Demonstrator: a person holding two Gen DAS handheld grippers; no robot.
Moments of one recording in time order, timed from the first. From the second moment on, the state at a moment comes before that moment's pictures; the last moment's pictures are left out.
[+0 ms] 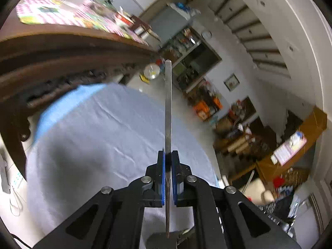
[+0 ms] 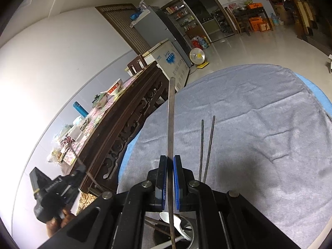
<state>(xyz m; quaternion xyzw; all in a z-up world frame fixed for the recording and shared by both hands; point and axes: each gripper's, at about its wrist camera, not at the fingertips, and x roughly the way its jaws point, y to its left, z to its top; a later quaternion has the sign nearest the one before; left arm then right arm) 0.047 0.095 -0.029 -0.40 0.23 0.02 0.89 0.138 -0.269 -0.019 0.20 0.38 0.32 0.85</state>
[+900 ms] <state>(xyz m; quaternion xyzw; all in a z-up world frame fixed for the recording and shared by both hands) 0.064 -0.003 -0.035 -0.26 0.26 -0.02 0.93 0.121 -0.256 -0.019 0.14 0.34 0.29 0.89</state>
